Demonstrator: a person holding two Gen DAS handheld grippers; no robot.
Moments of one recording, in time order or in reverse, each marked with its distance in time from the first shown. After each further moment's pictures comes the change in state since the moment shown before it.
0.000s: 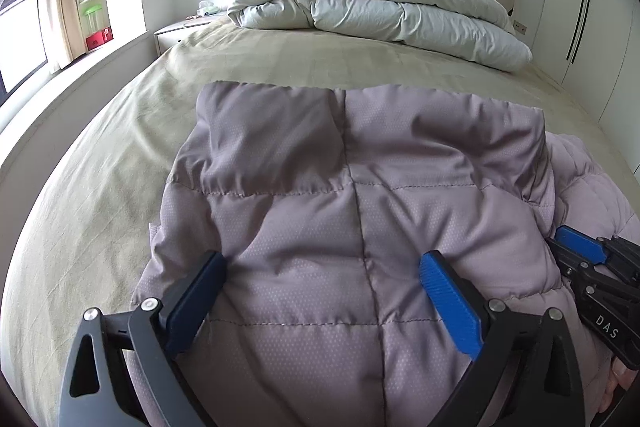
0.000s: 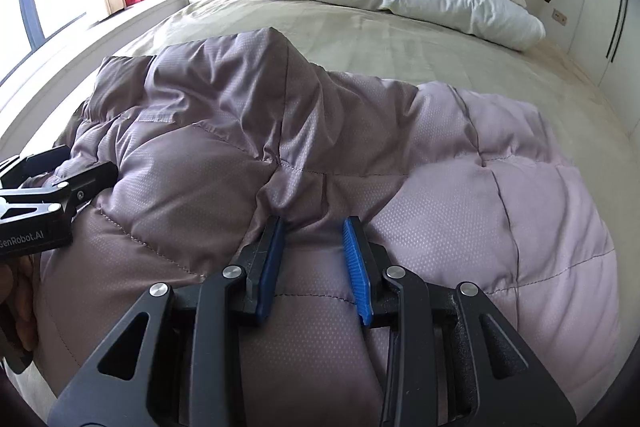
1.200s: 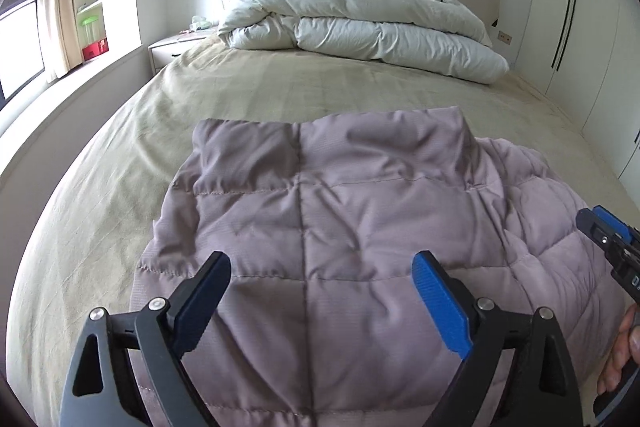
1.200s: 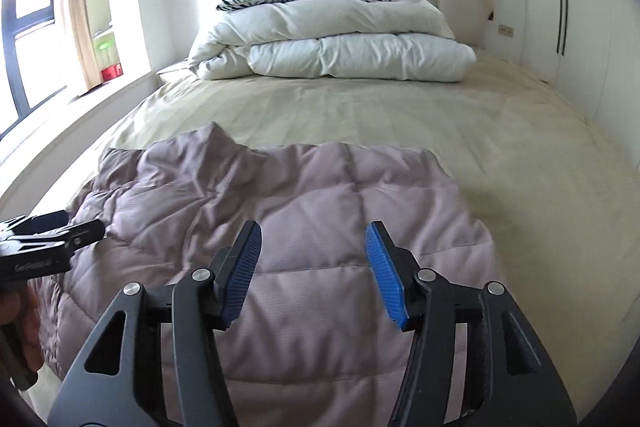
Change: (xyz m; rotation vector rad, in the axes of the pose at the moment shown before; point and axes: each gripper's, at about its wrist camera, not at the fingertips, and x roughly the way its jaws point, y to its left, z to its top) left arm -0.055 -0.035 -0.009 0.037 -0.059 -0.027; right arm -0.083 -0.074 -0.018 0.160 -0.211 -0.070
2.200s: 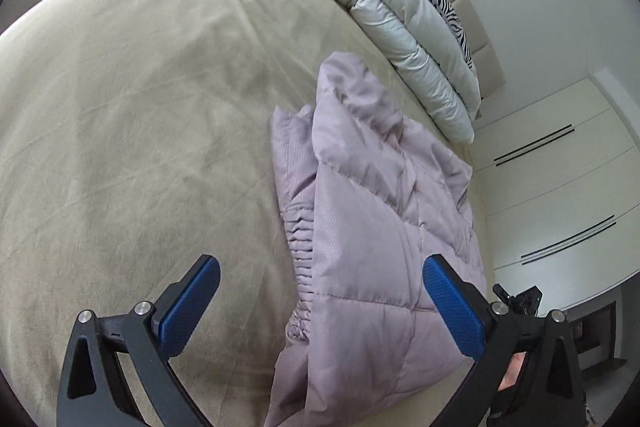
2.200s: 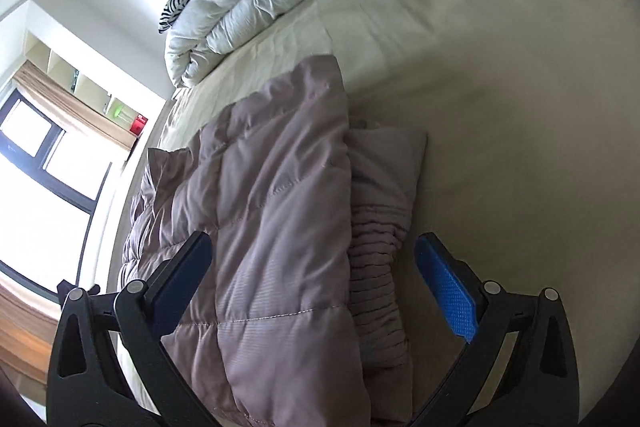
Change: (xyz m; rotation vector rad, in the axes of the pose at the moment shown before) left arm -0.030 0.192 -0.053 -0.571 0.221 -0.476; right arm 0.036 -0.193 -0.034 0.505 0.295 0.363
